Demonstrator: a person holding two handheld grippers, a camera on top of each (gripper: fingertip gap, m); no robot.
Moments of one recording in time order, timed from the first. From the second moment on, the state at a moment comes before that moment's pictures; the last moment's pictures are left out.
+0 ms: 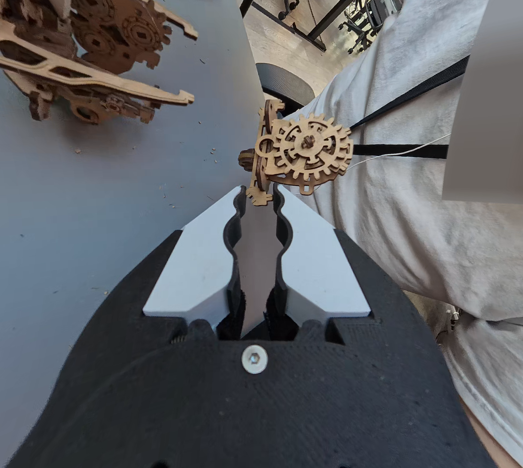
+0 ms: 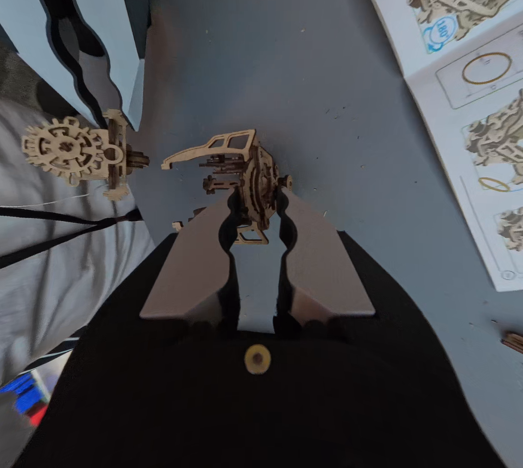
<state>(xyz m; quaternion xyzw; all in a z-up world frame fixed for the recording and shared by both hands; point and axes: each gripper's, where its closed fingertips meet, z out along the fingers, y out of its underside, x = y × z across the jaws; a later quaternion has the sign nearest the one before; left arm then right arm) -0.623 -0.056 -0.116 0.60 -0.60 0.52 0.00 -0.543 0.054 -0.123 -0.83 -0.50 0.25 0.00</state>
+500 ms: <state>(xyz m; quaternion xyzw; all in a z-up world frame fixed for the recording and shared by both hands) -0.618 -0.078 -0.082 0.62 -0.49 0.60 0.09 -0.565 0.061 -0.142 -0.75 -0.40 0.49 -0.18</state>
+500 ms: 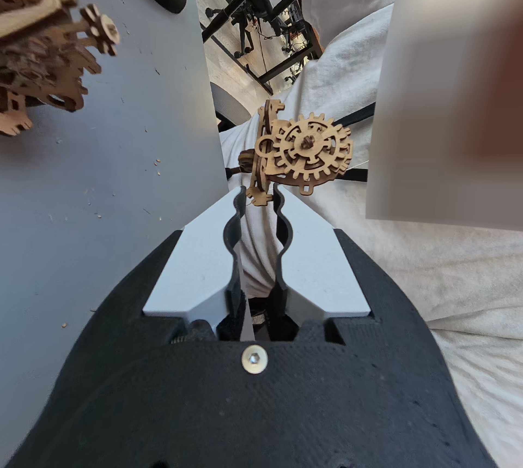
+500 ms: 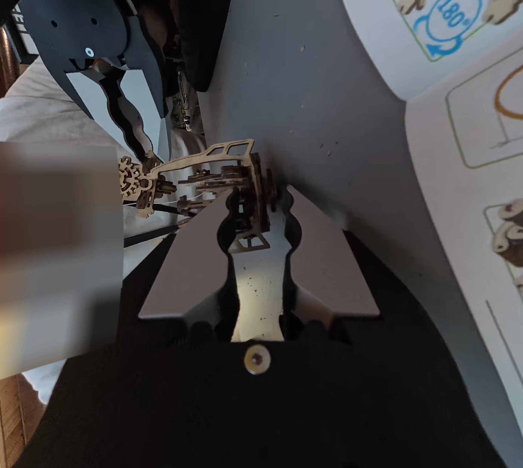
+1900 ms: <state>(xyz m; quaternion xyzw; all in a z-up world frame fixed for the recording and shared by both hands) -0.548 -0.026 -0.040 0.70 -0.32 0.64 0.08 -0.504 -0.002 -0.013 -0.50 -0.57 0.50 0.41</state>
